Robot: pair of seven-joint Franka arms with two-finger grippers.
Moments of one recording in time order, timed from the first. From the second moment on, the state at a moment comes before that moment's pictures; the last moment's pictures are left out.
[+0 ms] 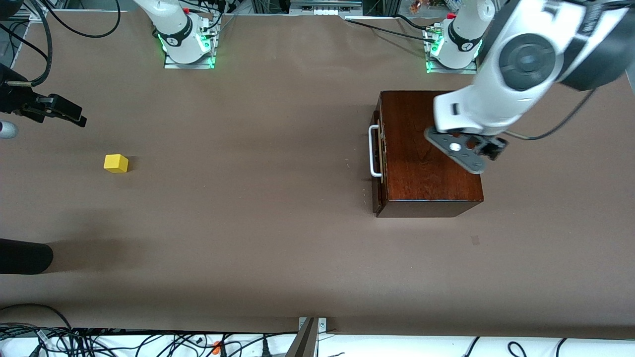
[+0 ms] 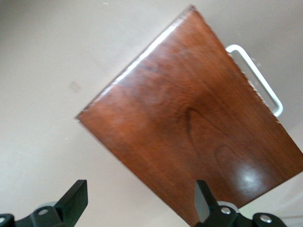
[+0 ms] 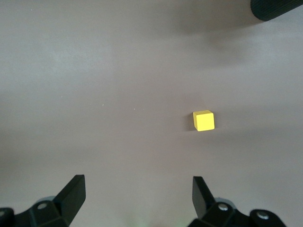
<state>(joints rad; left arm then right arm) 0.05 0.28 -0.45 -1.40 0.22 1.47 0.28 -0.11 0.03 0.08 -1.59 0.00 1.56 0.07</state>
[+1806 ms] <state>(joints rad) -0.02 0.01 -0.01 -1.59 -0.01 1.60 0.13 -0.11 0.03 0.08 -1.59 0.00 1.56 0.07</state>
